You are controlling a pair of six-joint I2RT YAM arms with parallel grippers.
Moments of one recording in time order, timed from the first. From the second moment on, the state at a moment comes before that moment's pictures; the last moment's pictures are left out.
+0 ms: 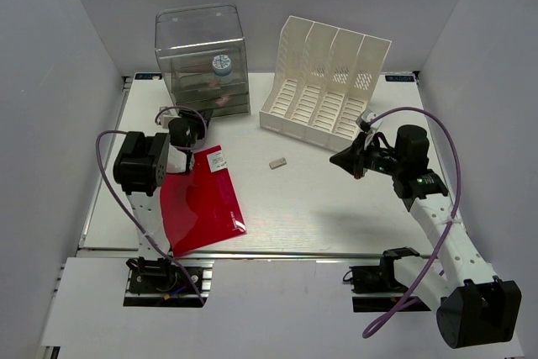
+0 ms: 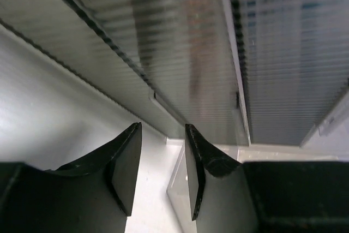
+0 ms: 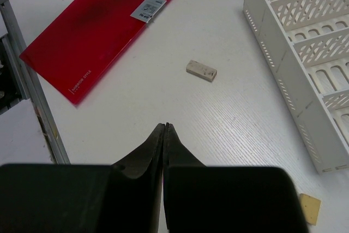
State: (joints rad) left arm -0.08 2.09 0.88 1.02 0.02 -1.24; right arm 0.16 0.93 0.72 -0.18 -0.86 -0.12
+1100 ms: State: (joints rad) left arm -0.09 2.25 0.89 1.33 -0.10 -1.34; right arm 0.16 0.95 0.72 -0.18 -0.85 -0.14
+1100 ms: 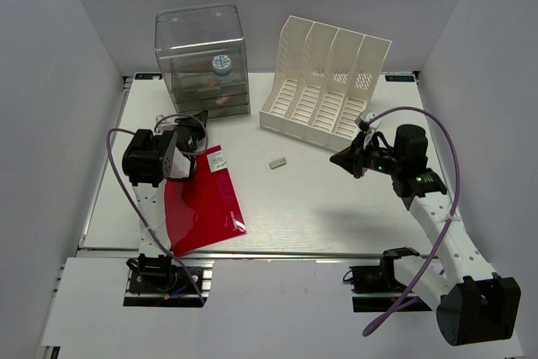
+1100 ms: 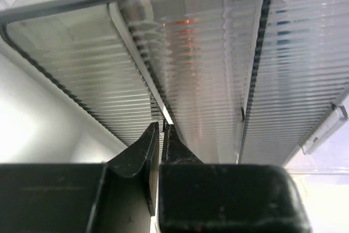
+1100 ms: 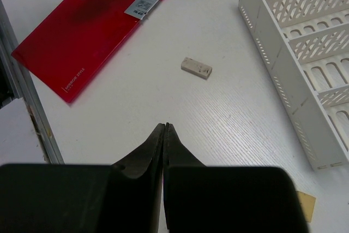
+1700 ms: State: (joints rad) left arm -0.10 2.16 0.59 1.50 -0.06 -1.42; right arm 0.16 0.94 0.71 -0.18 -0.83 -0.14
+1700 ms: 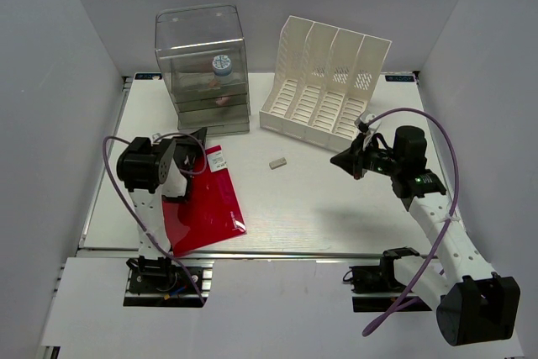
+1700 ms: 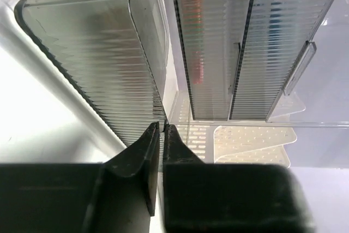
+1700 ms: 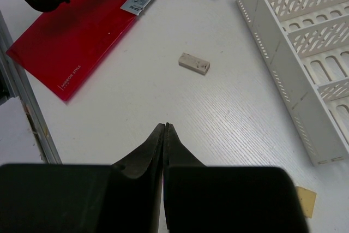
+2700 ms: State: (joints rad) left arm -0.36 1.61 1.18 0.12 0.38 -0.31; right arm 0.15 1.01 0.71 -0.22 -0.72 -0.25
